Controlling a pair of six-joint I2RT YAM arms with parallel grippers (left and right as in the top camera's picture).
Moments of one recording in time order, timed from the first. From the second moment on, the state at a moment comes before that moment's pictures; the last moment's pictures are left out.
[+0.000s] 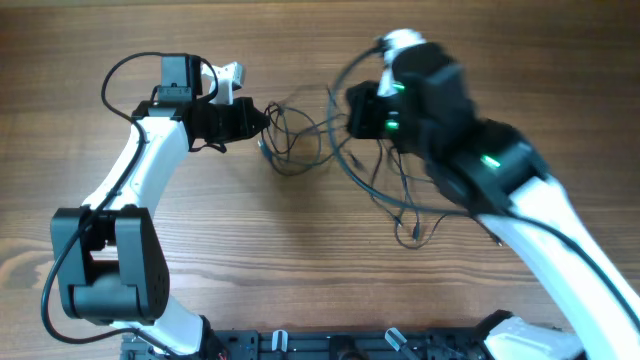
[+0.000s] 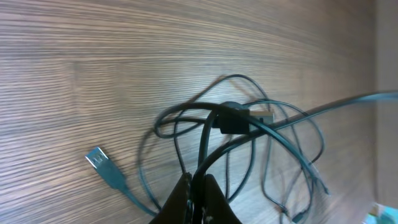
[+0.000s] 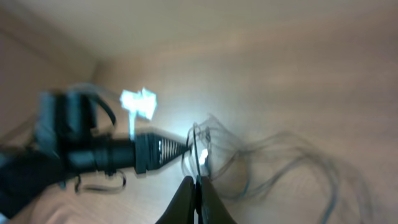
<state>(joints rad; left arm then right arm) -0.03 1.77 1.22 -0.54 0.62 -0.19 0.60 1.36 1.51 -0.69 0.02 0.56</state>
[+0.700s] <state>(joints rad) -0.03 1.77 1.22 -0.60 0.41 -0.24 0.59 1.29 1.51 -0.74 0.30 0.35</state>
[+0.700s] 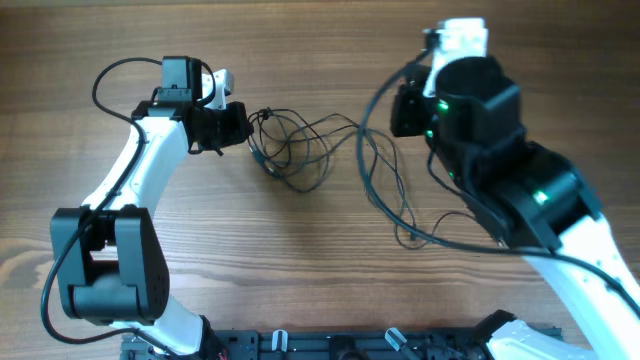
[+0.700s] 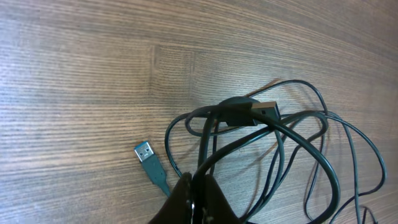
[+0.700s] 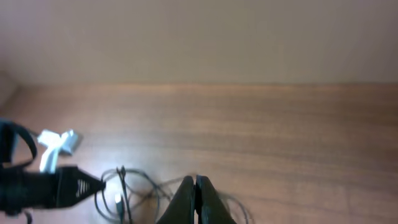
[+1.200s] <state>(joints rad) -0.04 1.77 1.24 -0.59 0.33 -0.42 0.59 1.37 1.51 -0.75 0.26 0.32</state>
